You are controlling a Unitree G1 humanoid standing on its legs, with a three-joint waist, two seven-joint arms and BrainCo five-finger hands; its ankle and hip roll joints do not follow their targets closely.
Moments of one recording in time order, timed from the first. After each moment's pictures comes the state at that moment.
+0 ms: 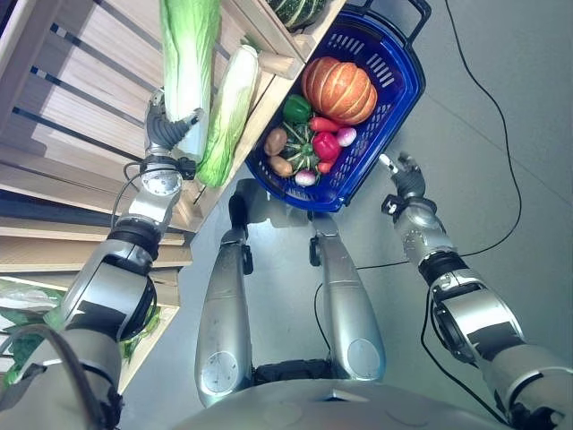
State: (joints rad) left arm -0.77 0.55 -0.40 0.84 -0.21 -0.32 0.46; right arm -0.63 -0.36 0.23 0.85 0.69 -0.24 -0.30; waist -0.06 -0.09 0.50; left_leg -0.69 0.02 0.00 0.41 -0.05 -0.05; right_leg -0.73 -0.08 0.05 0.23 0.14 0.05
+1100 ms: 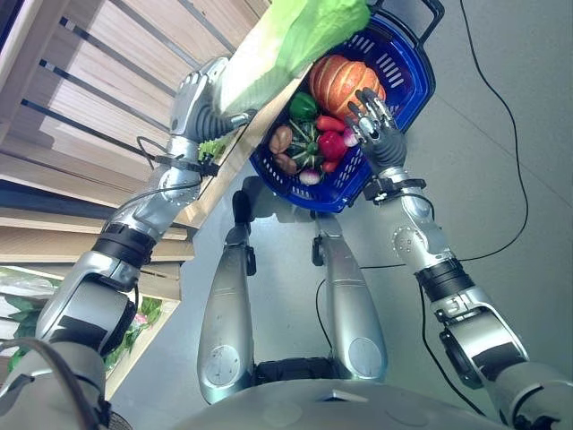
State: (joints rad) left arm -0.71 0.64 -0.48 0.43 0.27 -0.42 0.49; right arm -0.52 -0.37 0.33 0.30 0.82 -0.24 0.01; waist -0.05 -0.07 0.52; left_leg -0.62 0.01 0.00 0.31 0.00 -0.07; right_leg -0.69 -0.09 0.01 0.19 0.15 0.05
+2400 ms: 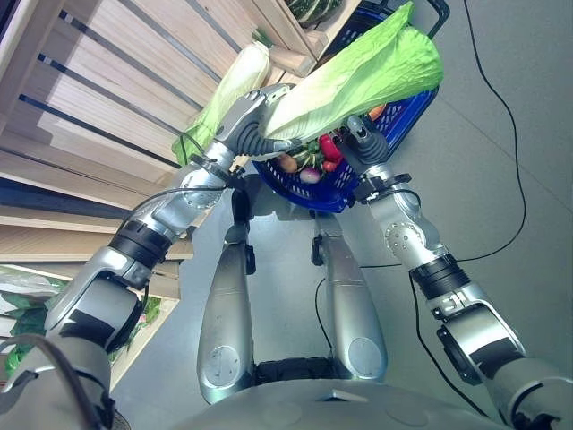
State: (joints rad) left arm -0.74 0.61 -0.57 0.37 0.18 -0.43 0.25; right arm -0.55 -0.36 0.37 0.24 0.98 -0.18 0.14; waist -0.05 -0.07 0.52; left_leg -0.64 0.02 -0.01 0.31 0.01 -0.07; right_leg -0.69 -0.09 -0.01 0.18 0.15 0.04
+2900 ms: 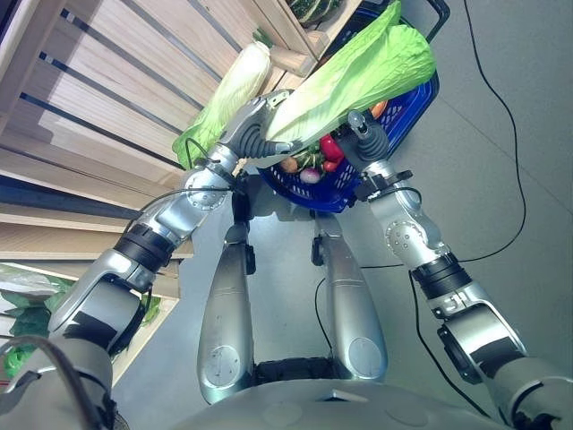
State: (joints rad) left arm -0.73 0.60 -0.58 0.33 0.11 -0.32 0.21; right arm -0.56 -0.37 0.37 0.22 1.00 -0.18 0.16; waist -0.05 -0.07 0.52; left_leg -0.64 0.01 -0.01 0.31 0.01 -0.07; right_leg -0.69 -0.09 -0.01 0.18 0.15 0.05
